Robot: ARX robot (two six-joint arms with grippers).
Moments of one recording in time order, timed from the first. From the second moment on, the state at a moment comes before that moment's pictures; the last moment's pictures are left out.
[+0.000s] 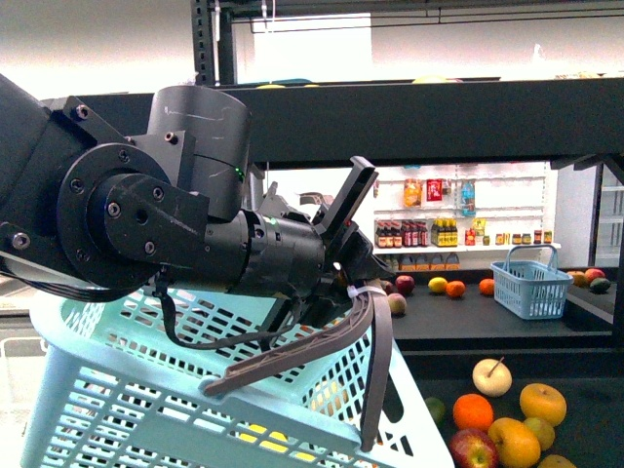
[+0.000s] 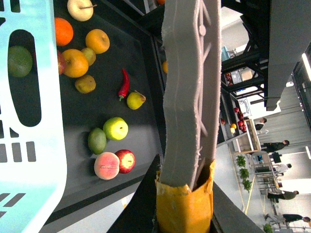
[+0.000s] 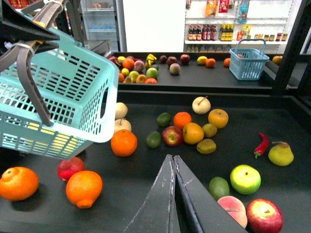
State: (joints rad) left arm -0.42 1.94 1.44 0.26 0.54 -0.88; right arm 0.00 0.08 0.09 -0.02 0.00 0.00
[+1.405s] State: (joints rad) left arm -0.41 1.94 1.41 0.41 0.45 -0.94; right arm 0.00 0.01 0.02 0.00 0.00 0.00
